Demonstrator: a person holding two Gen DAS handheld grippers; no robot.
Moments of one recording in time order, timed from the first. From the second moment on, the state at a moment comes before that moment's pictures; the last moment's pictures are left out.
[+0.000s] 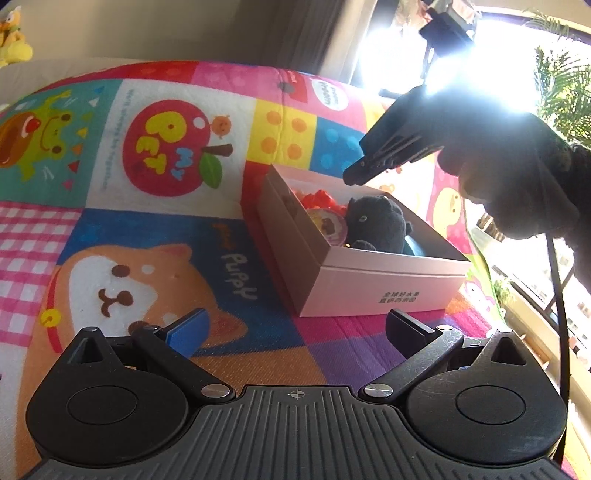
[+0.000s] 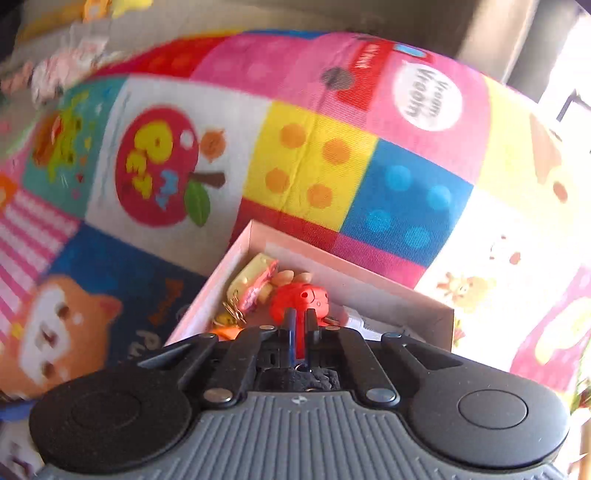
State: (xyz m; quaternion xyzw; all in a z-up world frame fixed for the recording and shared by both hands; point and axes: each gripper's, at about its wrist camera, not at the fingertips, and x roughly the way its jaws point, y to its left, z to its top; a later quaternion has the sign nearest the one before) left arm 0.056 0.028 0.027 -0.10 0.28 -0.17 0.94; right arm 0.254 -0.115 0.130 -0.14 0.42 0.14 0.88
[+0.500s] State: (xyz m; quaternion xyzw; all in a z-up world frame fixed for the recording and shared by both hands) left arm 0.054 0.030 0.029 -0.10 0.27 -0.17 0.94; right arm 0.226 -0.150 0.109 0.01 0.45 0.11 0.89
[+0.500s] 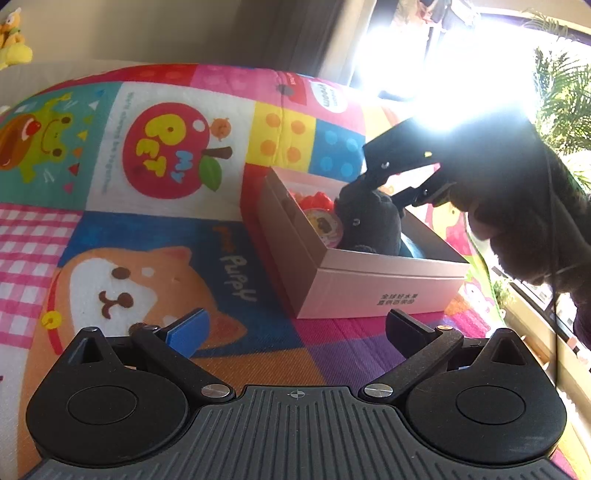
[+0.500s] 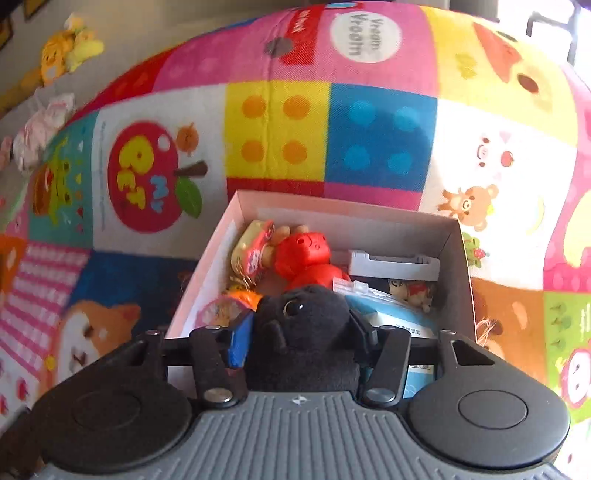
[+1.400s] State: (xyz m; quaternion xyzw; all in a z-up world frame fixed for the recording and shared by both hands) left arm 0.053 0.029 0.032 -0.08 0.27 -0.14 0.95; right arm 0.179 -0.148 0.113 0.00 0.44 0.14 0.89
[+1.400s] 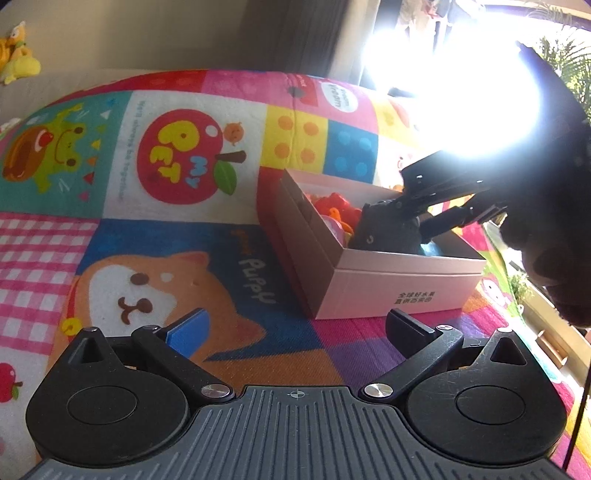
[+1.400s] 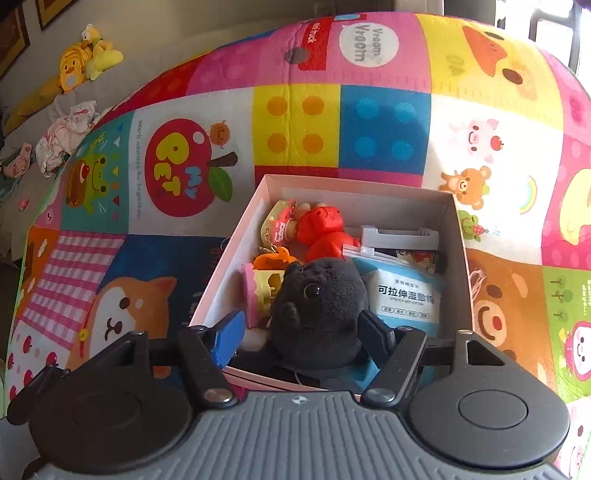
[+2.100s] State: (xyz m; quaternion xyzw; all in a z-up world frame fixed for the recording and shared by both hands) left arm 0.010 0.023 0.026 -0.06 0.32 -0.13 0.94; right arm 0.000 -0.223 0.100 0.11 0.37 0.19 0.90
